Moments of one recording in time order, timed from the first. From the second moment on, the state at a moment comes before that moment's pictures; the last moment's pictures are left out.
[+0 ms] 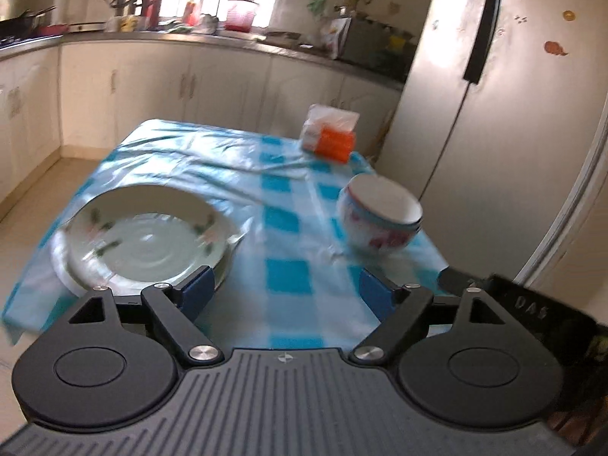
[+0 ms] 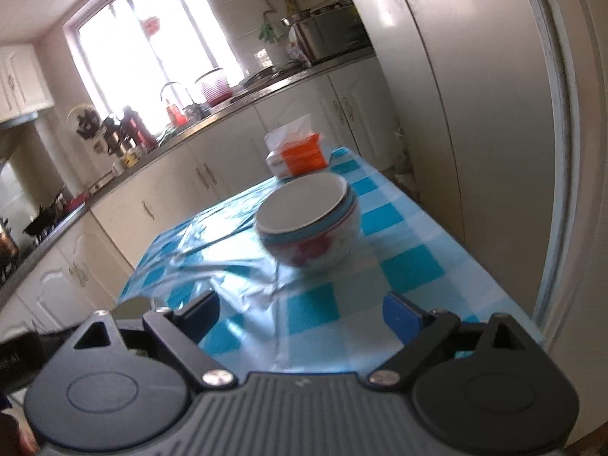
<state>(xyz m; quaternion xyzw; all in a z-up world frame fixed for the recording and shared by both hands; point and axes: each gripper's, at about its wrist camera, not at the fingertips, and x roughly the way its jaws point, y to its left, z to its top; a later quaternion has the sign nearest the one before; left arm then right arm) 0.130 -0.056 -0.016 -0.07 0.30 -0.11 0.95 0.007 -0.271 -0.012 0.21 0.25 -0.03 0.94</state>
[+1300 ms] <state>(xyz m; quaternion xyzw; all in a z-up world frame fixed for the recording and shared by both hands) 0.049 0.008 -0.025 -0.02 0.29 0.00 0.96 -0.046 -0.171 -0.009 0.09 0.24 -0.02 0.97</state>
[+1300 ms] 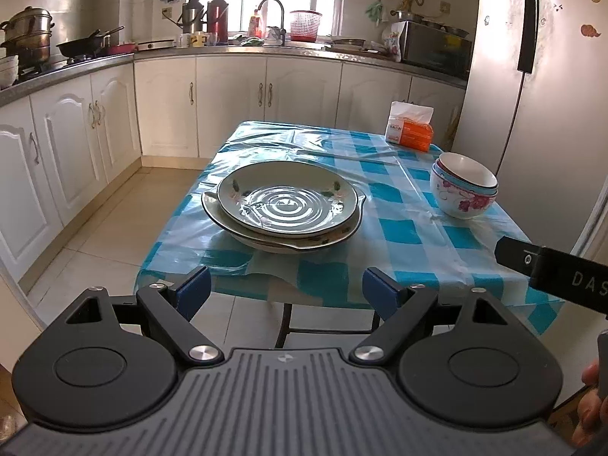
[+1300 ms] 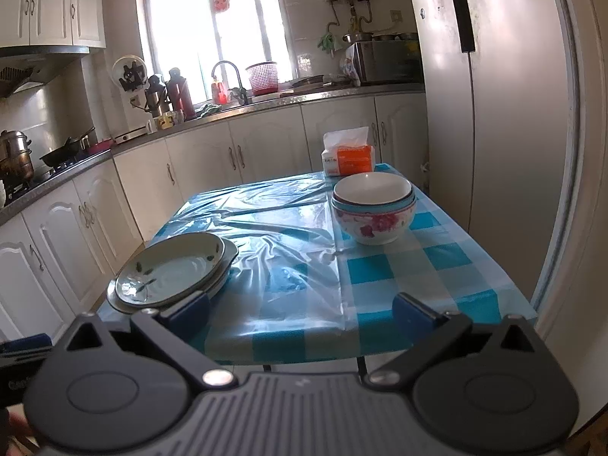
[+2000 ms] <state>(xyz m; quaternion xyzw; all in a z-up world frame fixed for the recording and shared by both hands) 0.050 0.003 -0.027 -0.02 0.29 -0.01 0.96 -0.045 -0.175 -0.019 0.10 0.25 -0.01 0.96</state>
